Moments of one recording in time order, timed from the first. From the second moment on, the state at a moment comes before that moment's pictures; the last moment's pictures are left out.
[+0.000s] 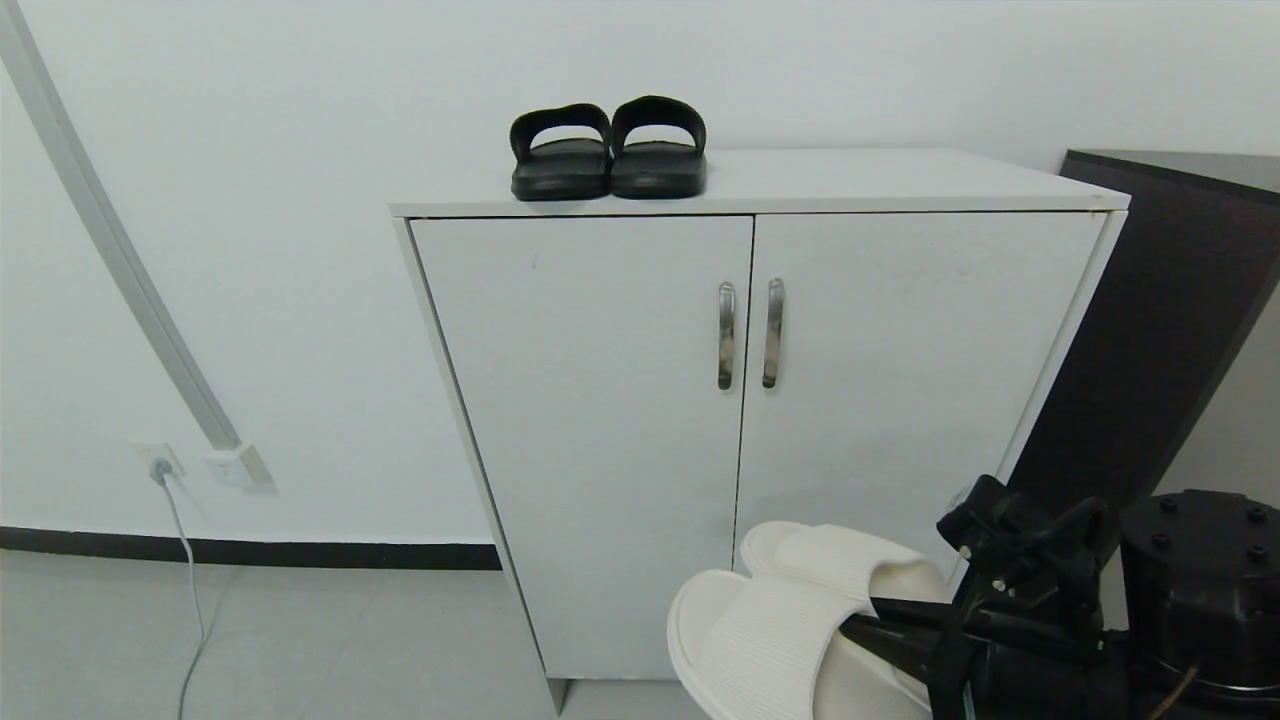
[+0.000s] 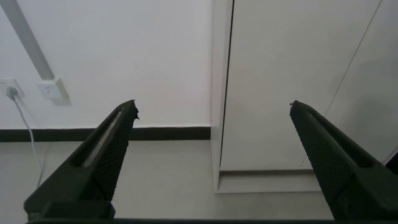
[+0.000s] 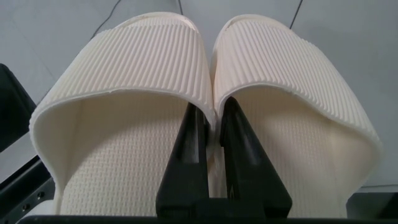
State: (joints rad) left arm 0.00 0.00 0.00 0.00 0.02 0.02; right arm 0.79 1.49 -0.40 -0.72 0.06 0.07
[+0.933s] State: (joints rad) left arm -0.03 0.56 -0.30 -0.28 -0.35 -0.07; right arm 0.79 1.49 -0.38 -0.72 0.06 0.03
